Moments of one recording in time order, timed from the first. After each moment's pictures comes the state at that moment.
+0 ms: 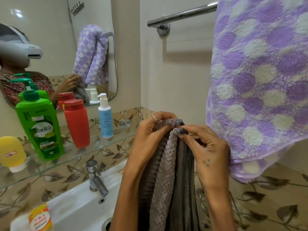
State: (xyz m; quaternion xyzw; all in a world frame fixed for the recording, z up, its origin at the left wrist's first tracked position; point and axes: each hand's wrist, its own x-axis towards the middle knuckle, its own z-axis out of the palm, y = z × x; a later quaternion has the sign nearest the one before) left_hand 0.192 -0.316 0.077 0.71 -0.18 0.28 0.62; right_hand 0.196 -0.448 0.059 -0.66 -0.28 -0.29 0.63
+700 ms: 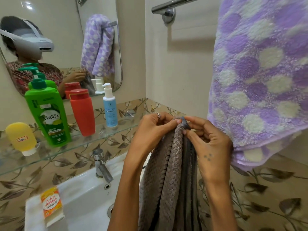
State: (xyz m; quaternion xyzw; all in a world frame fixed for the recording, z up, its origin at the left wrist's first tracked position) left_hand 0.189 -0.323 0.068 0.75 -0.07 0.20 0.62; right_hand 0.196 -0.456 0.046 -0.64 -0.24 -0.22 0.69
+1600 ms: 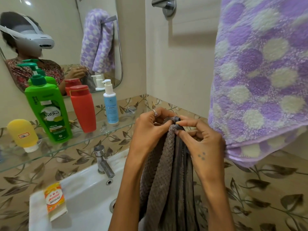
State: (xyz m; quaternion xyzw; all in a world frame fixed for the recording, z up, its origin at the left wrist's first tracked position) left_hand 0.187 -0.318 0.058 0.77 -0.08 0.31 0.55; right_hand 0.194 -0.448 0.040 -0.69 -0.25 -0.22 0.64
